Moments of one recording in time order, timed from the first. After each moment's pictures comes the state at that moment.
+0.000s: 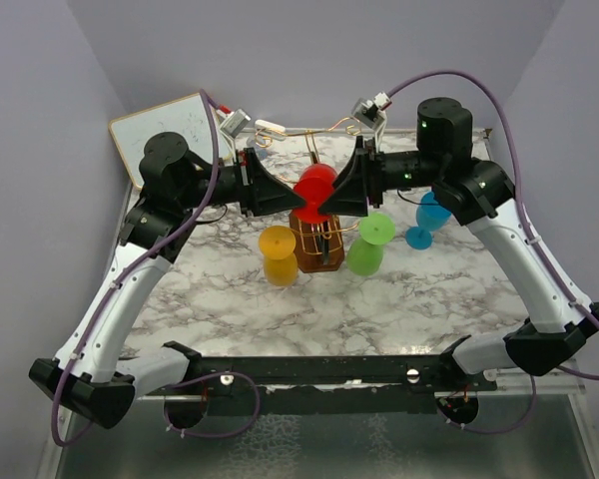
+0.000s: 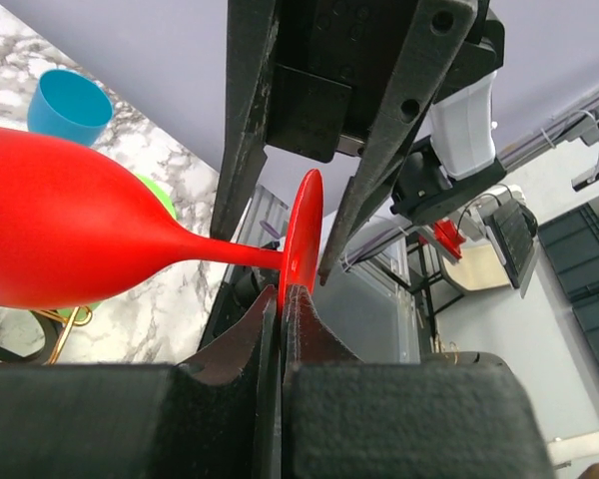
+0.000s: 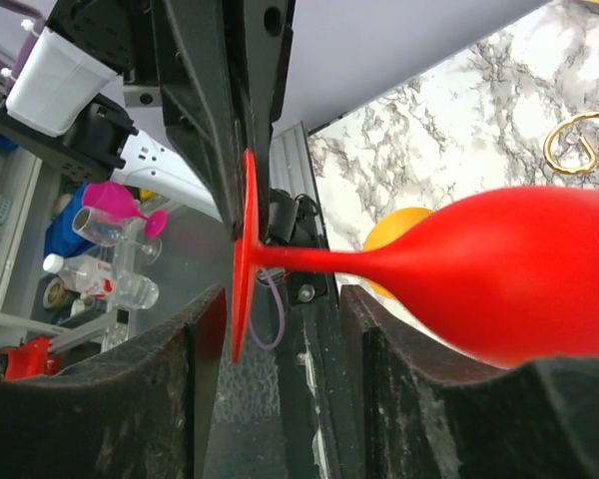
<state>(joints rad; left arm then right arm) -0.40 1.13 1.35 -0.18 1.00 -0.79 0.59 1.39 1.74 -0.64 -0.92 0.29</state>
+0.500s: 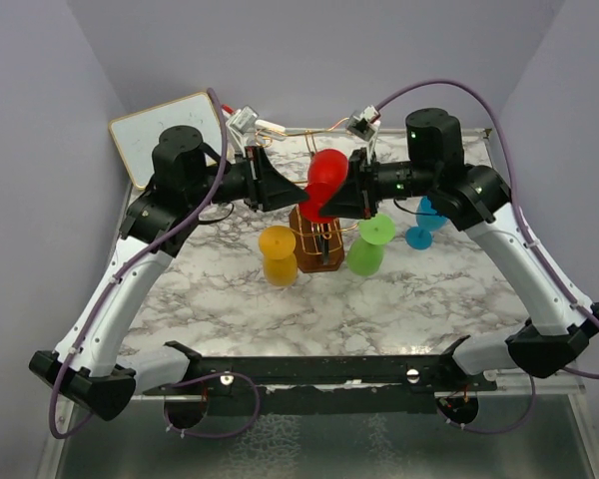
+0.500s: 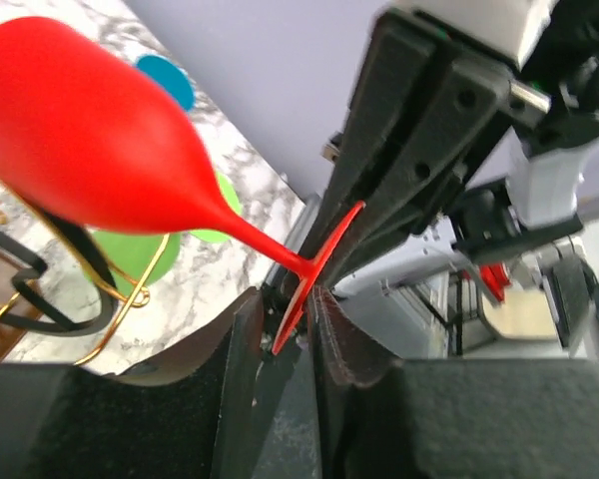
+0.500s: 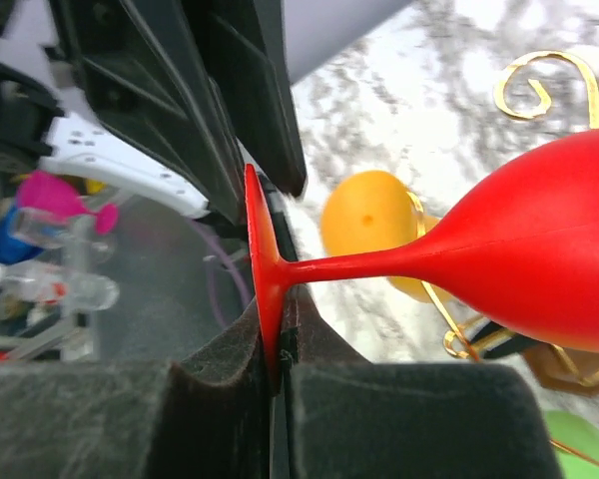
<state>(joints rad) -0.46 1.17 1.43 -0.39 0.83 -0.69 0.63 1.40 1.74 -0.73 -0.79 0.24</state>
